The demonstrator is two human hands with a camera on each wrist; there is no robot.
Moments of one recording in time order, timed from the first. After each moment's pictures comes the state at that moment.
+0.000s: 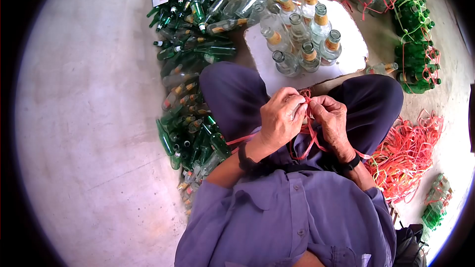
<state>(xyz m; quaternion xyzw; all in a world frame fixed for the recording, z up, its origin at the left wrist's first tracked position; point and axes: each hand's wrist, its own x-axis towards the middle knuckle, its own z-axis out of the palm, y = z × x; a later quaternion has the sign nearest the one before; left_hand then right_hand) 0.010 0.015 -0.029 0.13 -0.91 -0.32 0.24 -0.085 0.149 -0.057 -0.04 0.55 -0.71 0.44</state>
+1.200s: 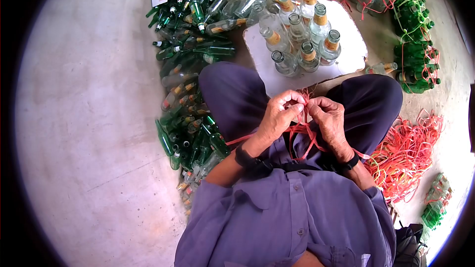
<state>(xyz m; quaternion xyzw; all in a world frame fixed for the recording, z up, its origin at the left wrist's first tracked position) 0.016 0.008 -0.052 0.24 -0.57 -0.78 0.07 -0.083 0.148 -0.064 -0.07 0.60 -0.68 0.42</state>
